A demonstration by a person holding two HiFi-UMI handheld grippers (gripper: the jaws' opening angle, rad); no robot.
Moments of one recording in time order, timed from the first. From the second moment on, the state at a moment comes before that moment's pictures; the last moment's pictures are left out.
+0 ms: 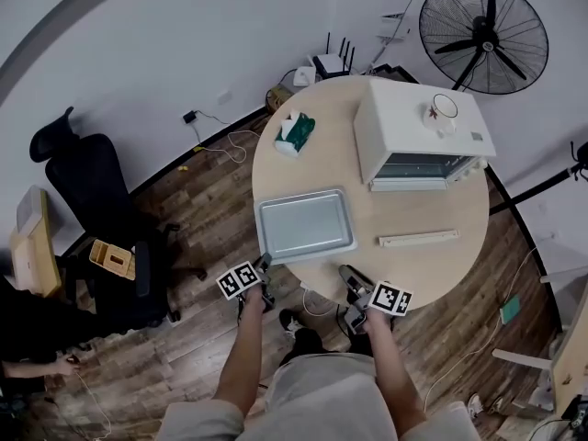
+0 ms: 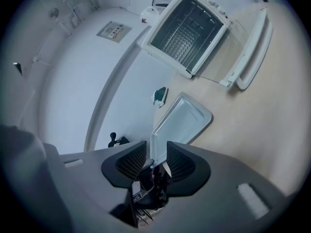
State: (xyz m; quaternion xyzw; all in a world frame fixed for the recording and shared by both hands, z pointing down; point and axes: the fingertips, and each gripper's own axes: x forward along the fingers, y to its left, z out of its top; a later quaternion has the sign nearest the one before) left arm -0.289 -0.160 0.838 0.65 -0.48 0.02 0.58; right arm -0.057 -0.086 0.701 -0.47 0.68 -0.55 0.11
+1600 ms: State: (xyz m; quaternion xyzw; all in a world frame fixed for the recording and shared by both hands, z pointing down) left arm 0.028 -0.159 0.642 0.83 -0.46 0.12 0.29; right arm 0.210 -0.213 0.653 -0.50 0.67 -0.49 0.24
